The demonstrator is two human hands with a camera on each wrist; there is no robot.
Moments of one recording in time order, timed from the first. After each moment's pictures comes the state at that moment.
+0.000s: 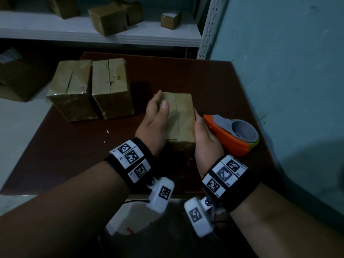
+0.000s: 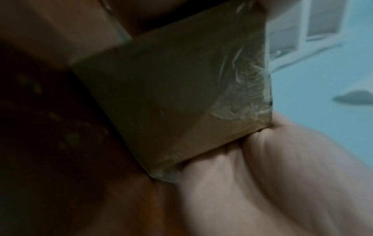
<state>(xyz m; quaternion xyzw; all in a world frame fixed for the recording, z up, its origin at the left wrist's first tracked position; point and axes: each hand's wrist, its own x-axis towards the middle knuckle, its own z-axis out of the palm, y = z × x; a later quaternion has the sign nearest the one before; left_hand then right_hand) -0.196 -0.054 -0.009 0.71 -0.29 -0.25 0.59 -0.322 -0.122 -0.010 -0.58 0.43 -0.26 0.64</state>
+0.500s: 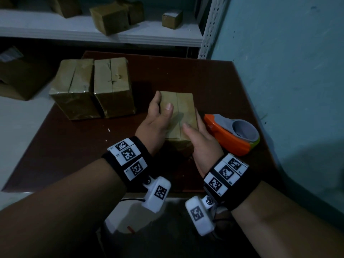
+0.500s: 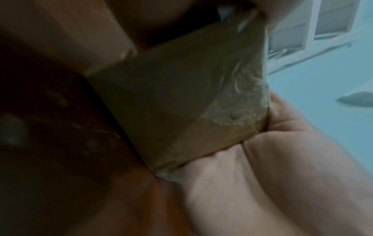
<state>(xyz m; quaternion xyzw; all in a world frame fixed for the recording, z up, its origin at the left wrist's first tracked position) -0.188 -0.049 -0.003 0.70 -0.29 -0.32 0.57 -0.322 -0.128 -0.026 -0.55 0.34 -0.20 0.74</state>
